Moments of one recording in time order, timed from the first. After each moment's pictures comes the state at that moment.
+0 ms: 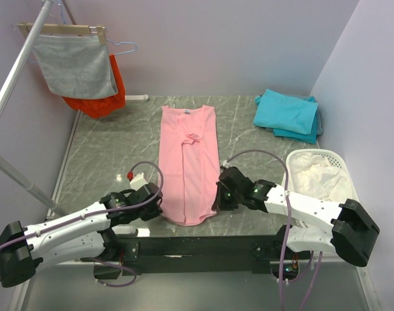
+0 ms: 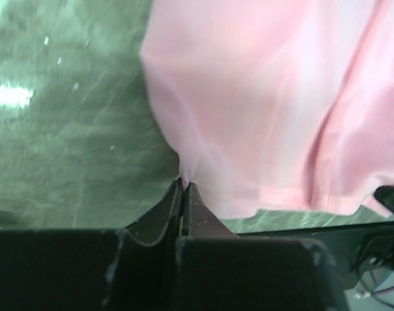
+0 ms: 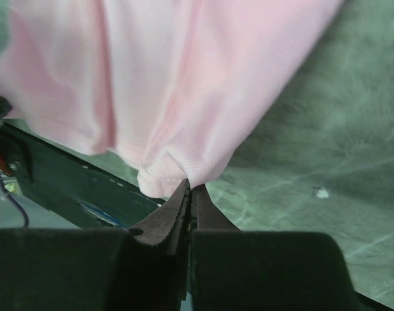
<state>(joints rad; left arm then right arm) -0.98 0.88 0.49 -0.65 -0.27 -1.29 0.89 1.17 0.60 -0.42 -0.08 0.88</state>
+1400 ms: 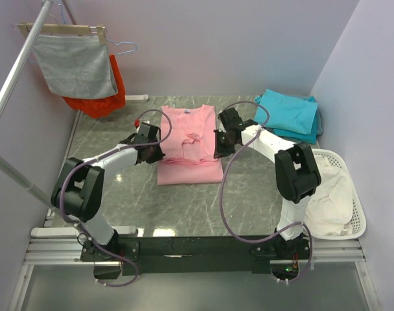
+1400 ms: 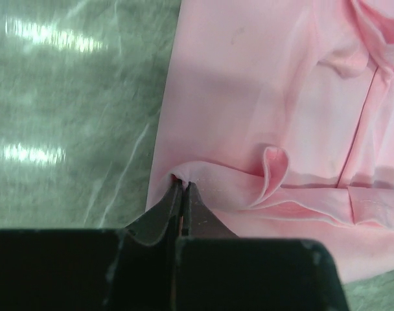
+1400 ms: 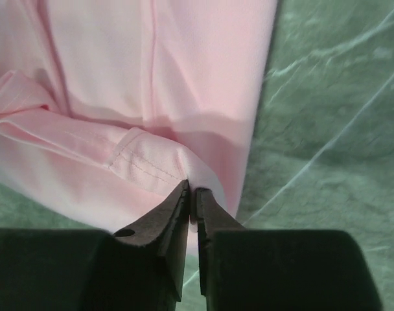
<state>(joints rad) -0.39 1.64 0.99 -0.27 -0.09 -0.71 0.45 1.87 1.36 -0.58 -0.17 0.42</state>
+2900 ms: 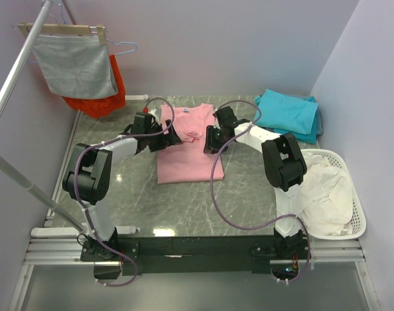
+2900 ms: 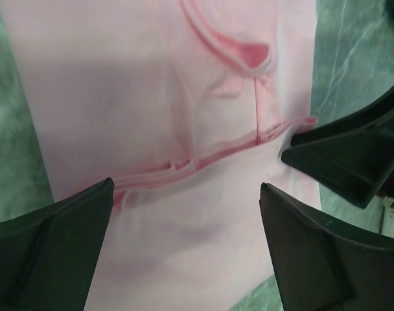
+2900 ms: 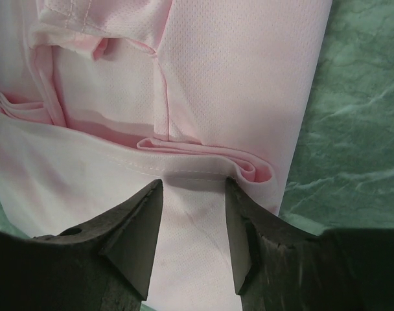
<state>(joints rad) -0.29 1.84 1.11 0.00 0.35 -0.56 0.42 2.08 1.49 -0.44 -0.24 0.43</state>
